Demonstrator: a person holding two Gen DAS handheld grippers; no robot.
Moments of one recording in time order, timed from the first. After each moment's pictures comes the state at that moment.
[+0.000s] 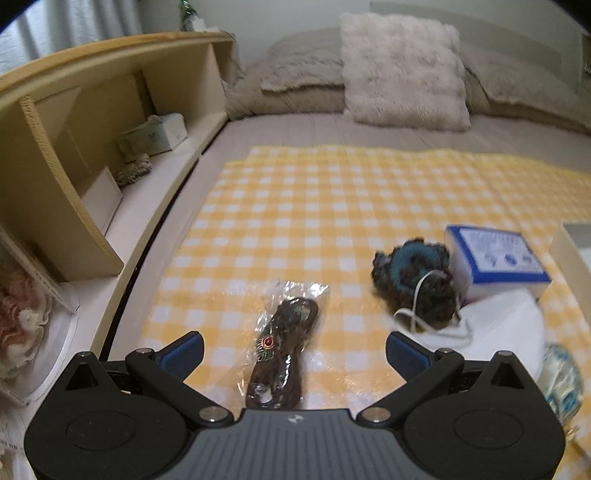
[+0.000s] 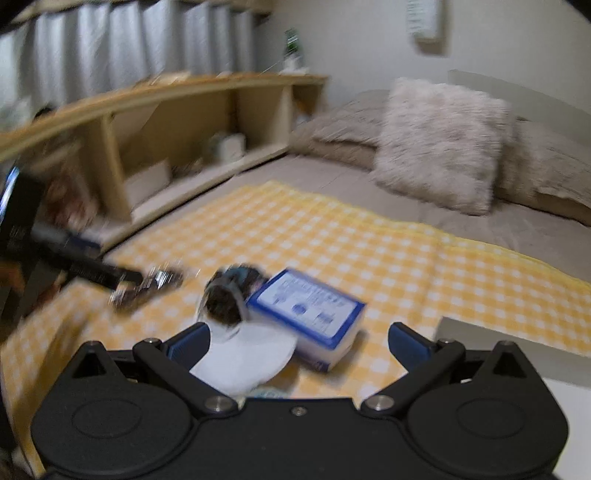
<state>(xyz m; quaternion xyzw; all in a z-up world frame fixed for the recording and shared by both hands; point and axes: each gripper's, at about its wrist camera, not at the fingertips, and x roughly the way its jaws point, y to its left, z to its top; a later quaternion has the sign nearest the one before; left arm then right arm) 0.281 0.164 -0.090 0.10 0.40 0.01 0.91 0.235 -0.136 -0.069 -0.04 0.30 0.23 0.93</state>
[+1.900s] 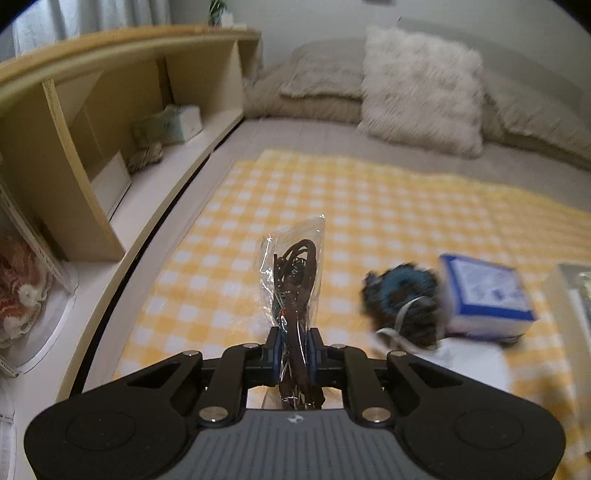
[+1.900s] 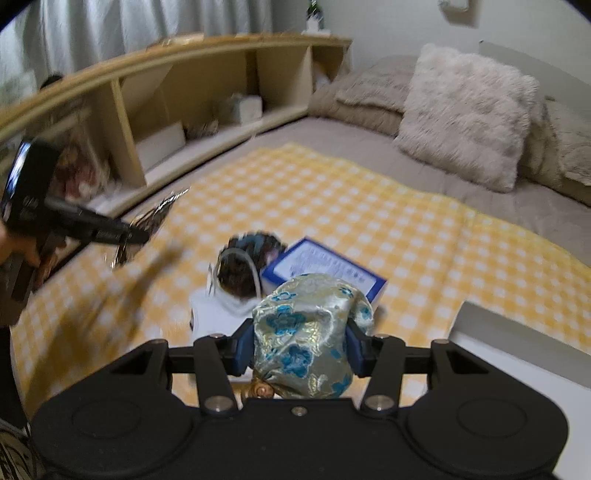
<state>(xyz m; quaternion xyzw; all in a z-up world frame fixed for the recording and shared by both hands) 0.272 0.152 -0.069 0.04 0.39 0.03 0.92 0.254 -0.132 -0.065 -0.04 0.35 0.24 0.90</state>
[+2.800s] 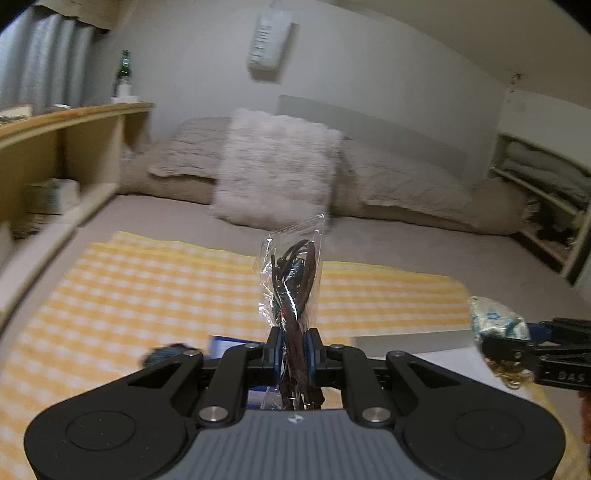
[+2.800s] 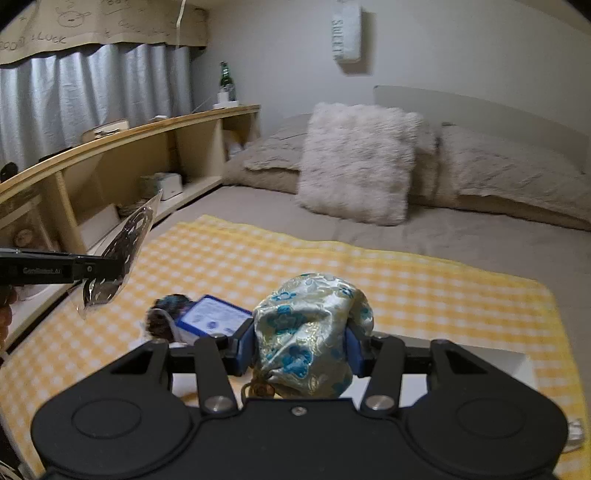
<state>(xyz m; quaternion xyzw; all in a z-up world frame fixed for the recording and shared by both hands) 0.224 0.002 -0.003 -0.04 0.29 -0.15 0.95 0.197 -0.255 -0.013 0.01 0.27 0.13 0.95</state>
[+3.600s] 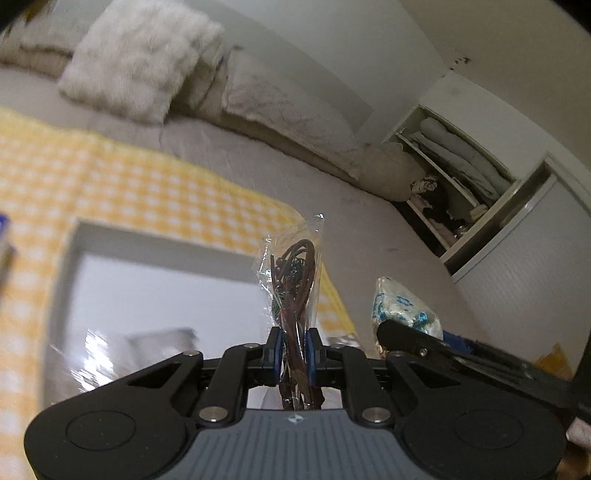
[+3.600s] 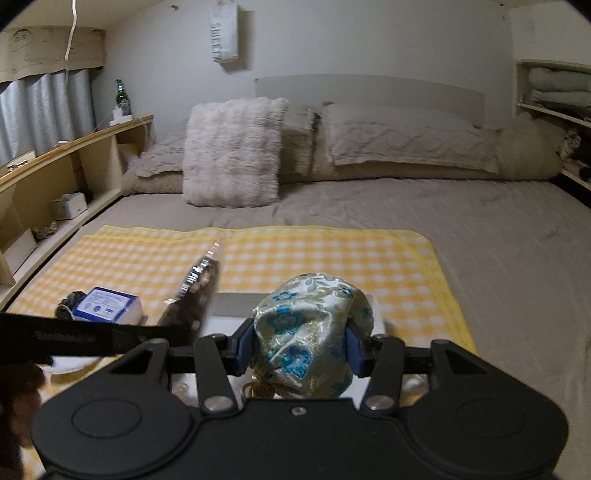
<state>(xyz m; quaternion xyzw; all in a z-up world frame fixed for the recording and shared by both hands) 0.227 -0.221 -0.086 -0.20 0.39 -0.32 0.84 0.139 -0.410 -0.036 0.06 0.29 -0.01 0.96</state>
